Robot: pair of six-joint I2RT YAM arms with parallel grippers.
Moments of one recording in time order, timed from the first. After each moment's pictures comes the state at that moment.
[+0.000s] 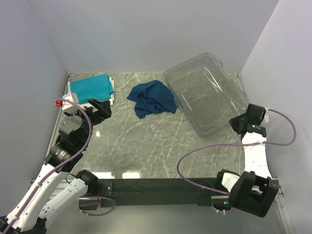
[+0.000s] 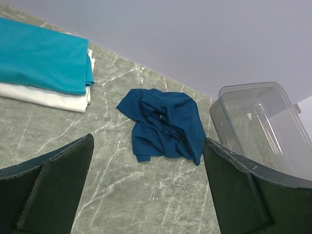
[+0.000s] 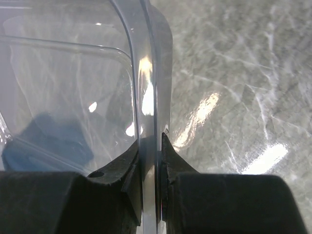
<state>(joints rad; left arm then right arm) -0.51 0.61 0.84 -0.30 -0.49 -0.59 -0.36 1.03 0.76 -0.49 -0.04 0.83</state>
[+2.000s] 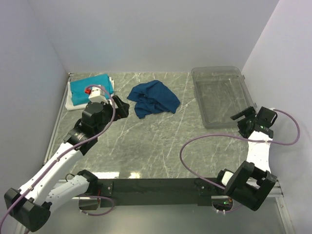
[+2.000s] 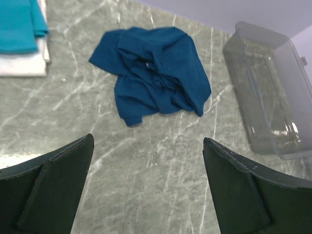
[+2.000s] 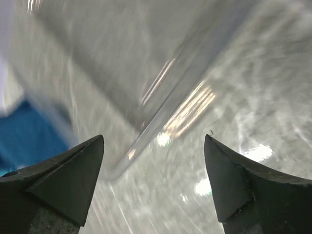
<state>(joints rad) -0.51 0.88 0.83 -0.23 -0.26 -0.56 -0.55 1.11 0.76 -0.45 -0.22 0.63</state>
